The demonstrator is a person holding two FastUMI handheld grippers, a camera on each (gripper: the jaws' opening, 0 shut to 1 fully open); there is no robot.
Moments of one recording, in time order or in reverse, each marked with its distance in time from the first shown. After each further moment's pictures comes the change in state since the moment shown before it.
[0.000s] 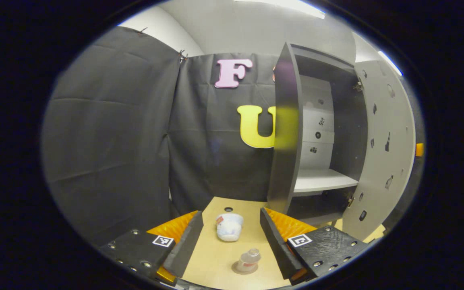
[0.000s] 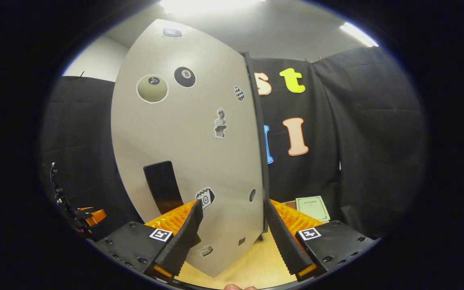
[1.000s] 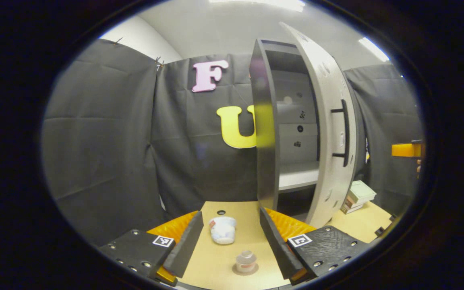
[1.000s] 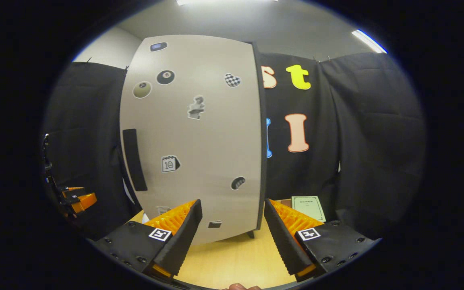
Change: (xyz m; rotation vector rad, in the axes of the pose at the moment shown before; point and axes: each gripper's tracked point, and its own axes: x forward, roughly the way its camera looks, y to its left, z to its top) left arm -0.005 -0.078 0.011 0.104 -0.010 -0.099; right arm 0.005 -0.064 -0.032 -0.070 0.043 -0.054
